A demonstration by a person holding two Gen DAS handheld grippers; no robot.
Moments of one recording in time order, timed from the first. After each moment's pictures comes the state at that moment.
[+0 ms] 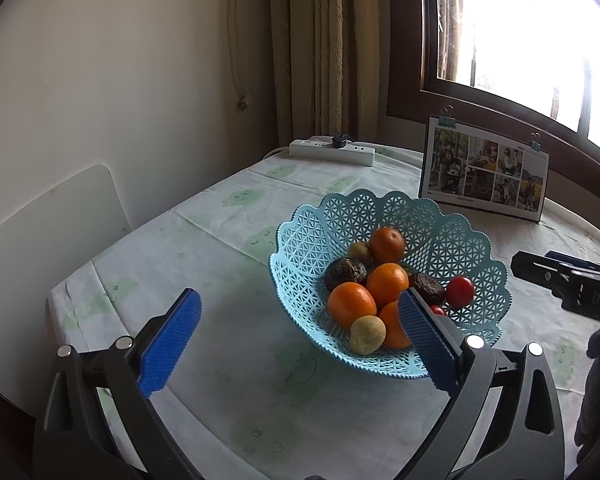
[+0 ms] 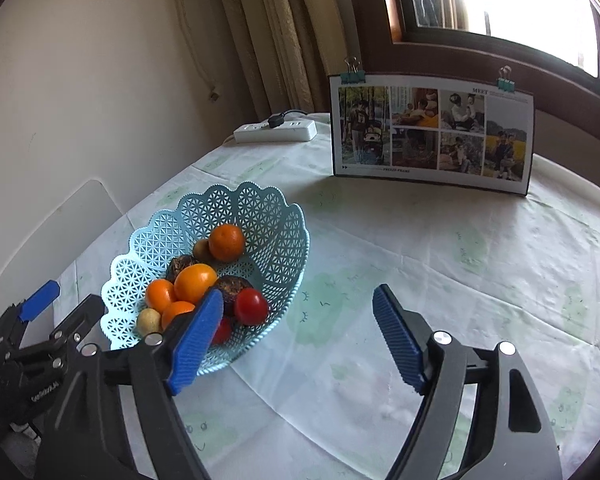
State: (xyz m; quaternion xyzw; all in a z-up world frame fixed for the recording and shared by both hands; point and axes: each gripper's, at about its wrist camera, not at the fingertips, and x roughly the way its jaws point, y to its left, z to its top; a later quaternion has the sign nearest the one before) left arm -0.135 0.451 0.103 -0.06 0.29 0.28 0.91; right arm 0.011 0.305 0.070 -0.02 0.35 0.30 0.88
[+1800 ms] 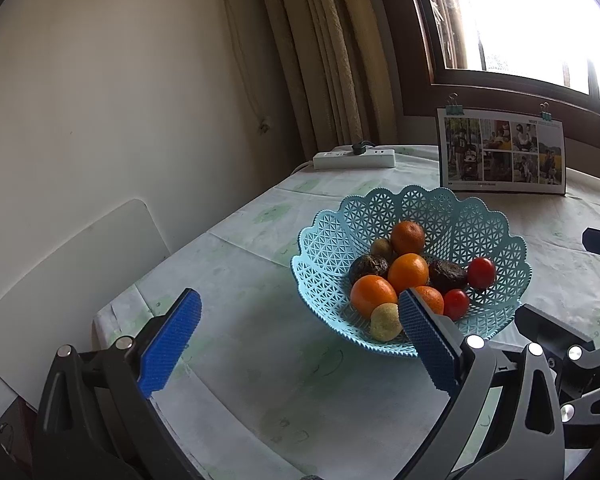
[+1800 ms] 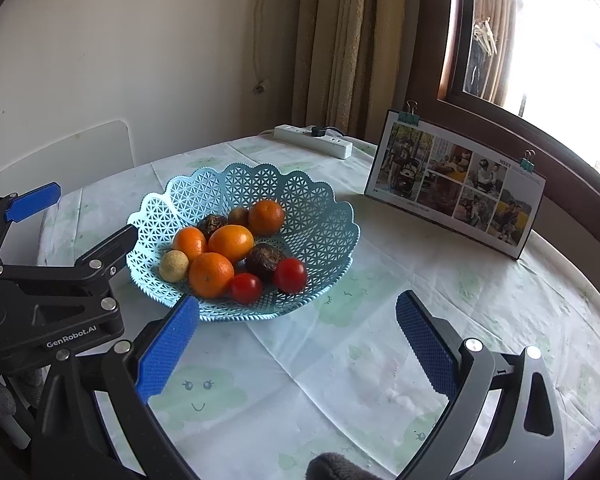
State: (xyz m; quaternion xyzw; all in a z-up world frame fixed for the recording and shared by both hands) left arm -0.142 0.426 0.103 0.03 0.28 0.34 0.90; right arm -0.055 0.331 0.065 -0.15 0.27 0.32 0.89
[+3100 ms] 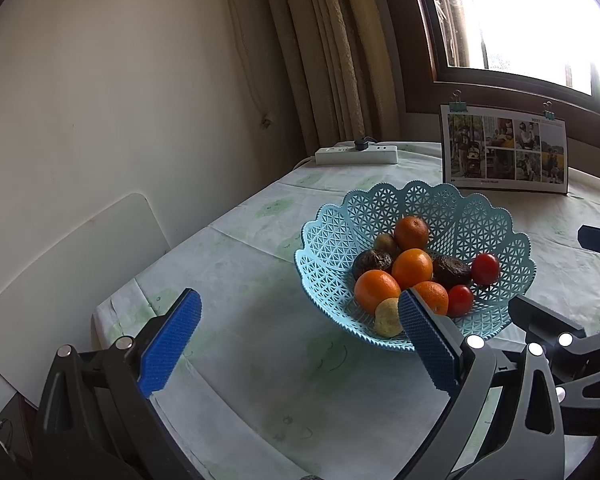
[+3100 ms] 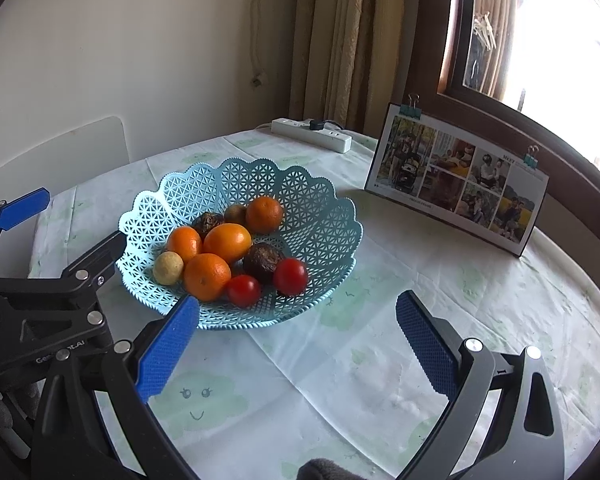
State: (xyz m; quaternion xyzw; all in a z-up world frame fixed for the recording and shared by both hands) left arm -0.145 0.429 0.099 0.03 0.28 0.34 0.90; right arm -0.046 0.338 0.060 -0.15 0.29 0.31 0.89
